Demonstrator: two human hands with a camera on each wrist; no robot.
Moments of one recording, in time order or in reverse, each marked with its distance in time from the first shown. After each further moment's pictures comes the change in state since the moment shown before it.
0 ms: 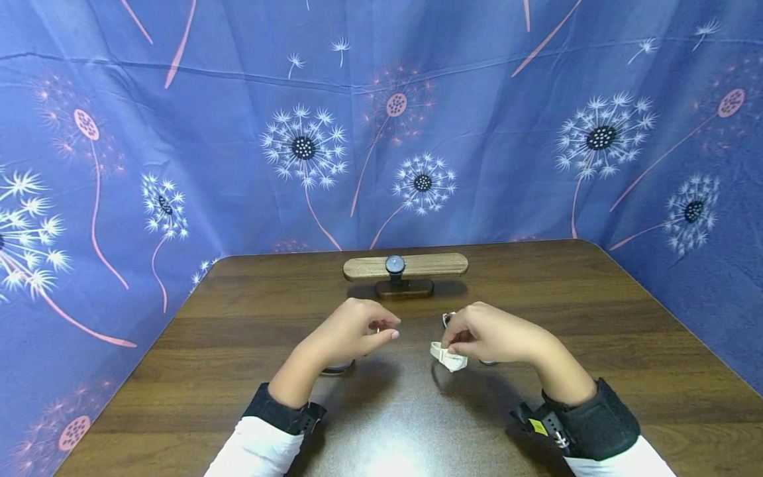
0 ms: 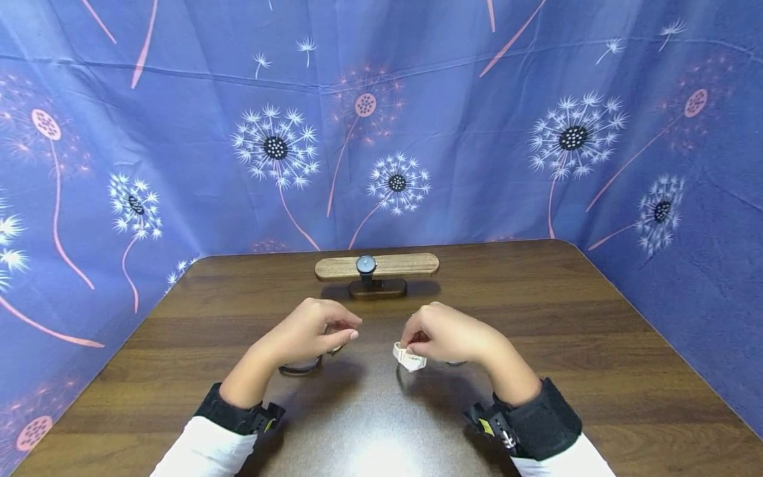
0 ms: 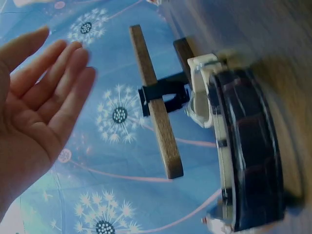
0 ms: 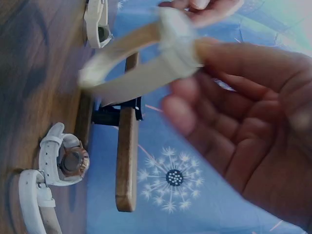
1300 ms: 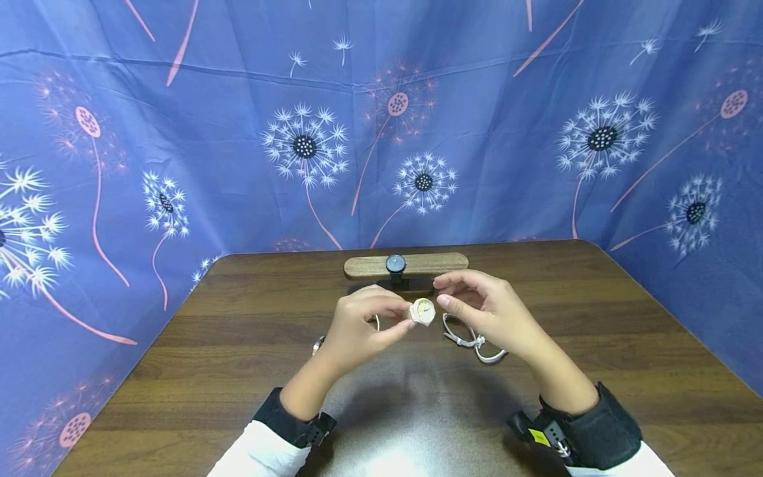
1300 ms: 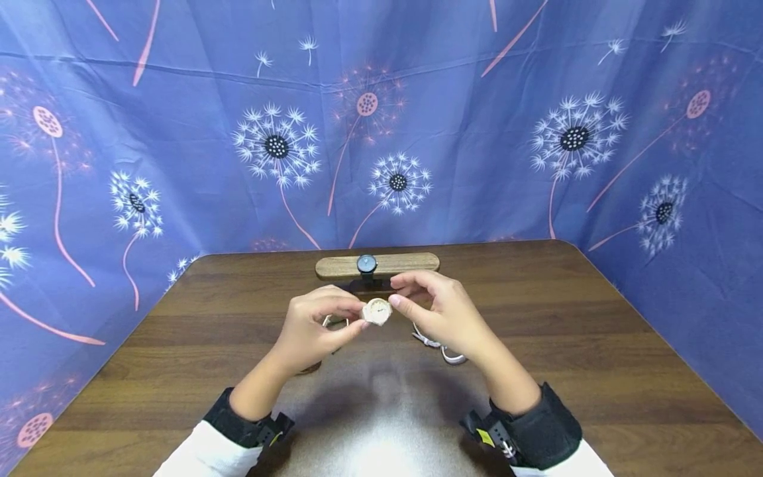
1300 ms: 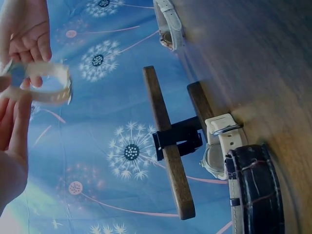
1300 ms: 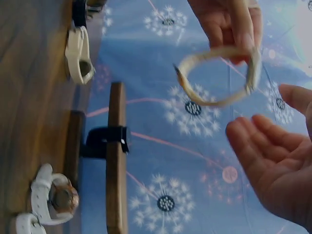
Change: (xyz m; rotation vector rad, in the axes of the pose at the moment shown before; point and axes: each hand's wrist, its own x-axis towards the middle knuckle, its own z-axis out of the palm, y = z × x) left_hand 0.012 0.025 0.013 -0.140 0.600 0.332; right_hand 0.006 -0.024 -0.001 0.279 0.579 0.088
